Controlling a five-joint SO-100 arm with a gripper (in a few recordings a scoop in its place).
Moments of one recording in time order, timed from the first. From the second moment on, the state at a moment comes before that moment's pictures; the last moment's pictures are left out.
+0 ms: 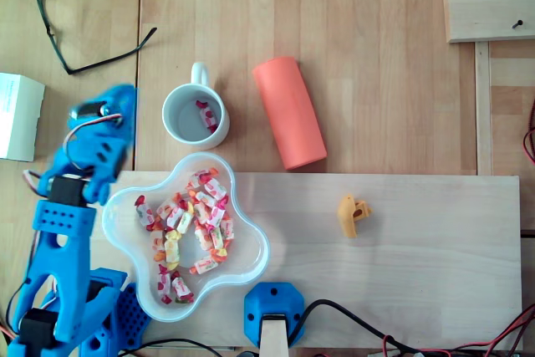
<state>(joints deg) 8.8 108.4 106.3 33.3 -17.1</state>
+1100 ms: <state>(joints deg) -1.3 171.5 142.7 25.2 0.4</state>
